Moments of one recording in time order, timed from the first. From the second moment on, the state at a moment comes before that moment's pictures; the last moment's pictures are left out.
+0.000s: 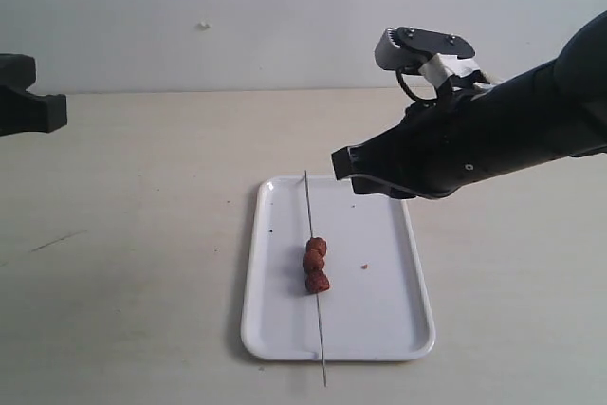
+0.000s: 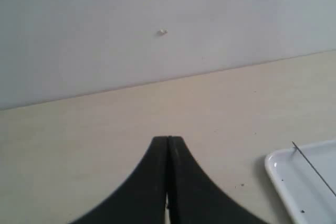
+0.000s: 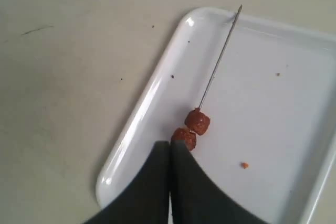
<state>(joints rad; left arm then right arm) -0.48 1.08 -0.61 -1.32 -0.26 1.30 0.32 1.53 -0.87 0.85 0.41 -0.58</state>
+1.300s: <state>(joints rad) -0.48 0.81 -0.43 -1.35 -0.26 1.30 0.32 1.29 -0.59 0.81 0.21 -0.59</state>
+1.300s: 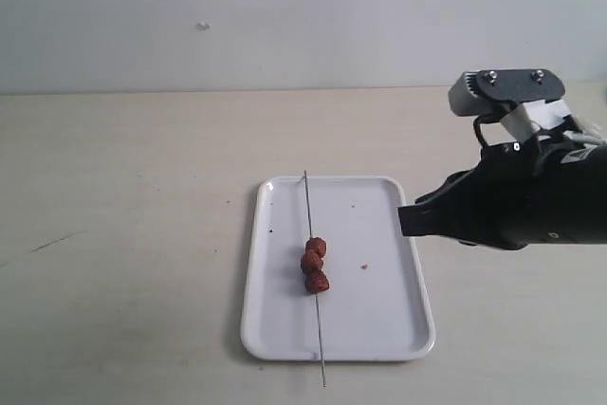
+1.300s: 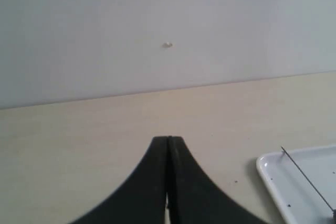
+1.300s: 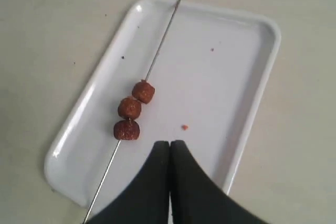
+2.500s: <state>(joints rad) -0.47 0.01 -0.07 -1.45 -0.19 1.30 0.32 0.13 -0.33 0.82 0.14 -0.74</state>
